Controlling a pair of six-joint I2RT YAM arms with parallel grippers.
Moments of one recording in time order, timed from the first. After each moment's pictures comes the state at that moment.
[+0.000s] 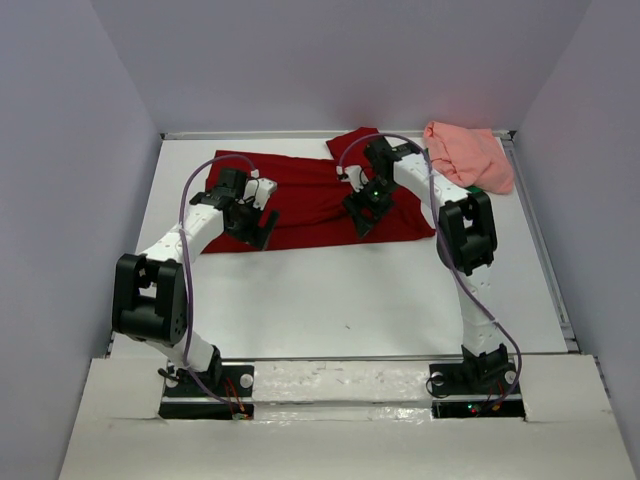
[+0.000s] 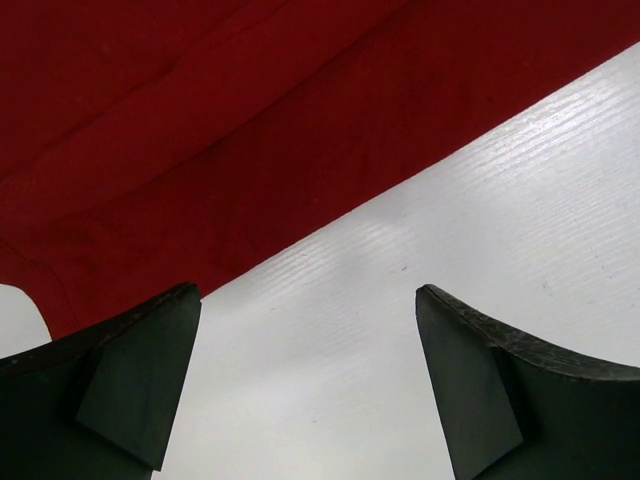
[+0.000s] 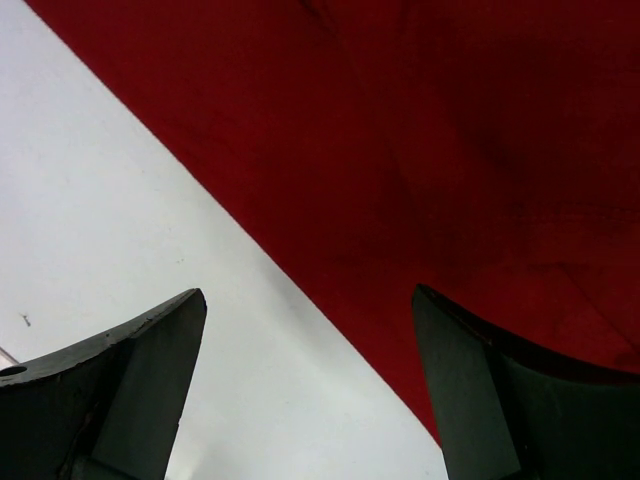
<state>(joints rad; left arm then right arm) -0.22 1.56 1.10 -0.61 0.13 0.24 0.41 2.29 2.01 -1.13 -0.41 -0.43</state>
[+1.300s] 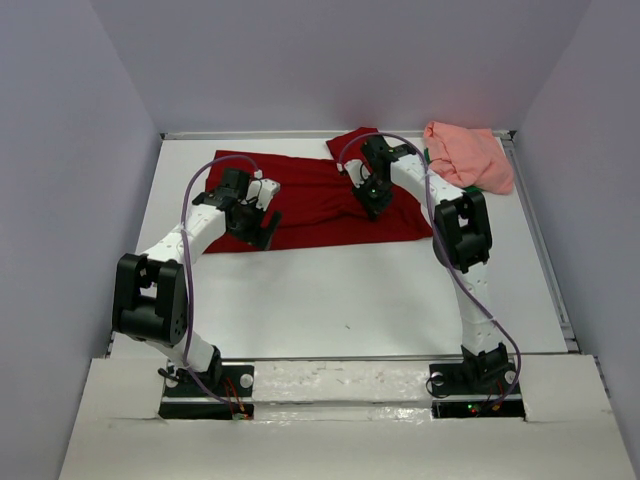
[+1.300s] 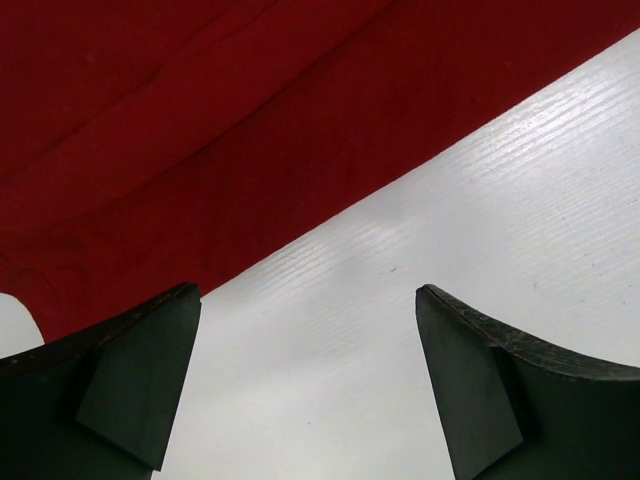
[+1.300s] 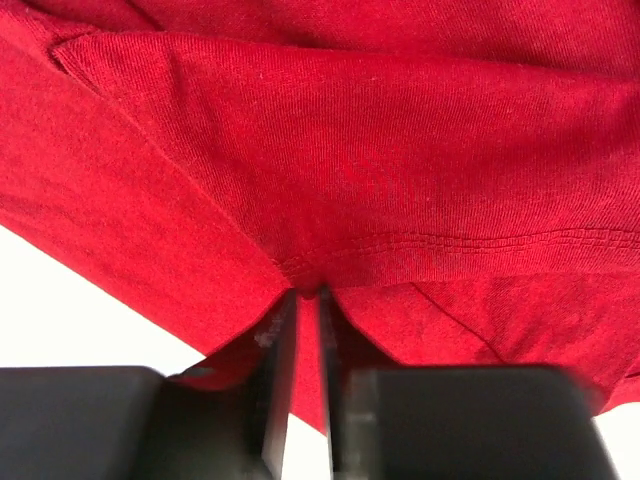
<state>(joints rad) -0.24 1.56 1.10 -0.61 0.13 0.24 0.41 2.34 2.05 -1.01 -0.19 -0.42</state>
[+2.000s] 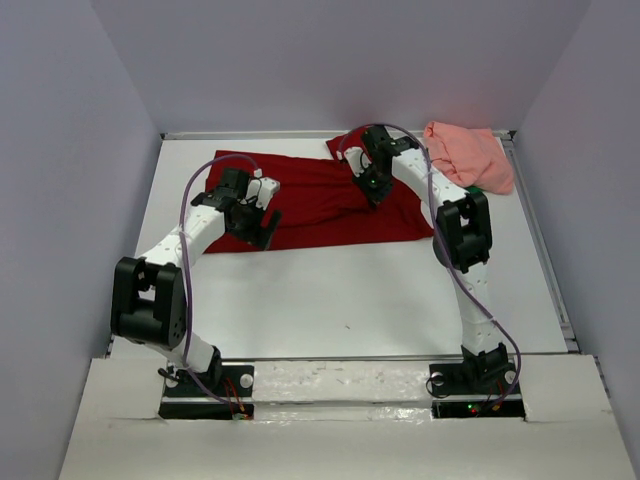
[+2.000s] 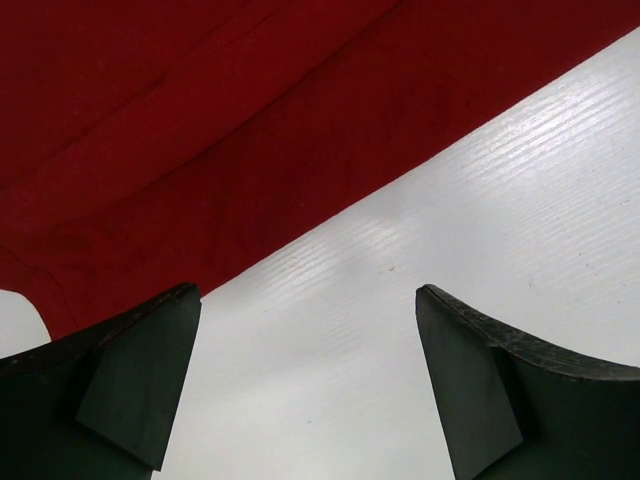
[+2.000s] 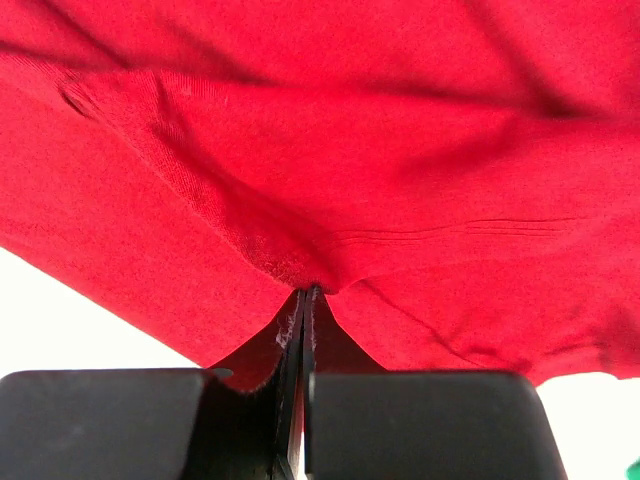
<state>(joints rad) -0.24 1.55 1.10 -0.61 0.12 0.24 0.41 2.34 2.12 -1.01 -0.14 -0.42</state>
